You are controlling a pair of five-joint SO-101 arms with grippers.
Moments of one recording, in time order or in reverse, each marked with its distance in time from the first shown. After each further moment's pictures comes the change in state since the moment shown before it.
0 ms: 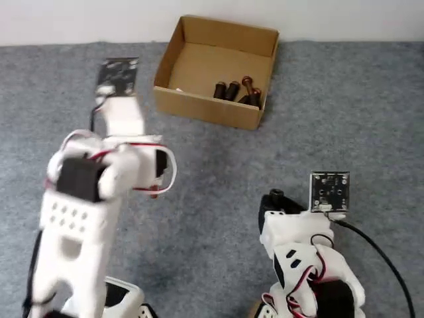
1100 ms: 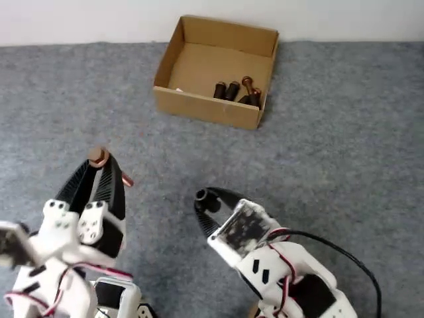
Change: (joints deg) left arm -5.9 -62.1 37.5 -27.3 2.3; right arm -29.1 0.5 8.8 -27.3 31.0
